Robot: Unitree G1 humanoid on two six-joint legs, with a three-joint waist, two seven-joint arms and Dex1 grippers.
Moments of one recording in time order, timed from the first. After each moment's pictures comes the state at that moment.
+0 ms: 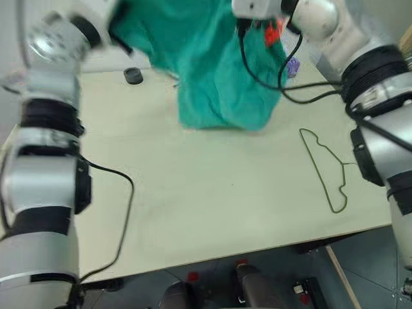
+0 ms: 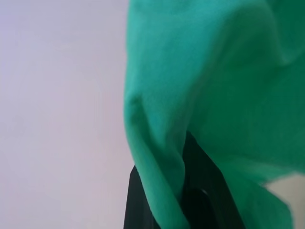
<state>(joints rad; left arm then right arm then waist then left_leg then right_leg) -1.45 0.84 -0.15 0.89 0.16 -0.34 -0.51 -1.82 -0.50 0.51 1.26 -0.57 -0.68 -0.02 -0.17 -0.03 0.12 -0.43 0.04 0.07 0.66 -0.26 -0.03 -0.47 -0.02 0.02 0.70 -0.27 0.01</state>
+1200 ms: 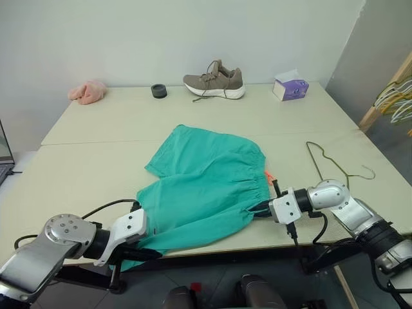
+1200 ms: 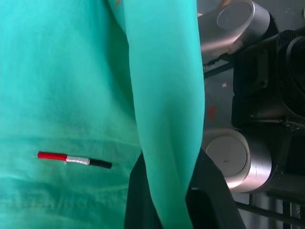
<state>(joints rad) 0.15 1.09 -0.03 -0.38 -0.39 0.50 -1.23 -0.48 -0.77 0.53 0.19 0.08 -0.44 1.14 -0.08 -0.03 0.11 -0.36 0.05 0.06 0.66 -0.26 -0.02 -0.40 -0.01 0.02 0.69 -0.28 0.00</state>
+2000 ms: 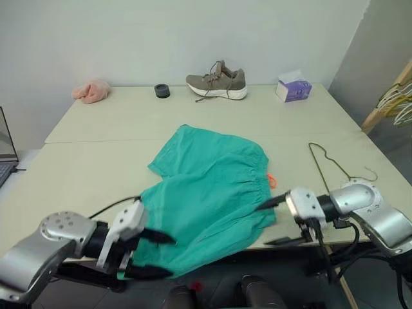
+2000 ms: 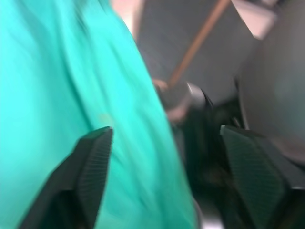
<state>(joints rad) 0.03 1.00 0.09 -0.44 -0.70 0.62 -1.30 -0.26 -0.87 0.18 -0.31 0.47 0.30 1.18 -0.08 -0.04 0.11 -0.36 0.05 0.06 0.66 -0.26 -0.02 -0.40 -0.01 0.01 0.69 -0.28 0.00</state>
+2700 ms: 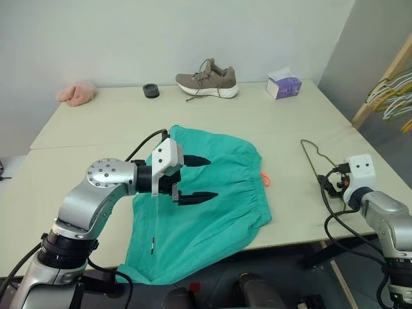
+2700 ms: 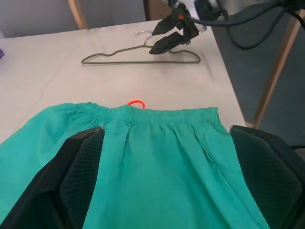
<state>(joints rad) -0.44 0.74 -0.11 -0.32 -0.49 0.50 -1.09 -0.20 -0.61 -0.24 -0.01 0.26 0.72 0.25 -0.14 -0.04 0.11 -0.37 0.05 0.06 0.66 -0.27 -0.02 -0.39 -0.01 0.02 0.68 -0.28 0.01</state>
